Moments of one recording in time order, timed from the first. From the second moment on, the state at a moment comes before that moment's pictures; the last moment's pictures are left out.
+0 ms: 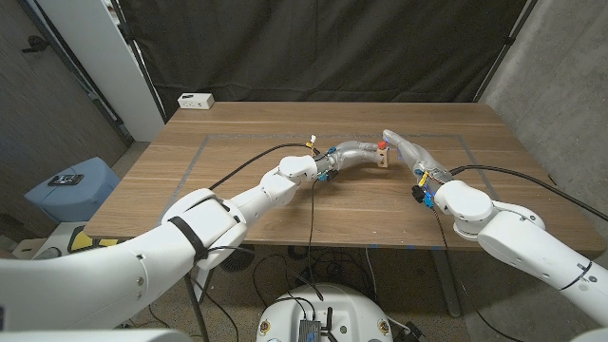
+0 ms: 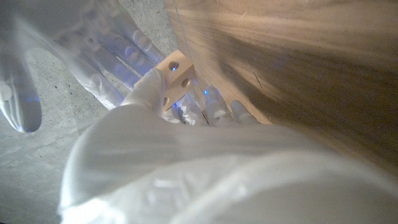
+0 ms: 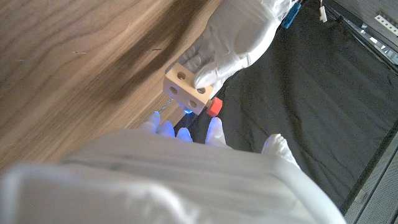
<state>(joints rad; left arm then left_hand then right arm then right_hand) 0.33 0.02 0.77 -0.57 -0.34 -0.41 -0.50 0.91 0.14 0.40 -0.16 0.21 0.71 -0.17 0.21 0.22 0.68 -0.21 0.25 0.55 0.41 -0.05 0.27 0.28 0.10 0.11 0.23 0.19 -1.21 -0.90 -0.28 -2.17 0.47 -0.32 -0.36 0.10 0.08 0.22 -0.07 0.19 0.19 -0.14 0.18 0.18 -0.17 0.05 0.19 0.18 -0.17 0.14 0.20 0.20 -0.07 0.16 0.19 0.17</state>
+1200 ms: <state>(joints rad) 0.33 0.02 0.78 -0.57 -0.34 -0.40 -0.50 0.91 0.14 0.40 -0.16 0.22 0.71 -0.17 0.21 0.22 0.68 -0.20 0.24 0.55 0.41 -0.05 0.27 0.28 0.10 0.11 0.23 0.19 -1.20 -0.92 -0.26 -2.14 0.51 -0.33 -0.32 0.08 0.08 0.22 -0.07 0.19 0.14 -0.14 0.17 0.18 -0.17 0.05 0.18 0.18 -0.17 0.15 0.20 0.20 -0.10 0.17 0.19 0.17</state>
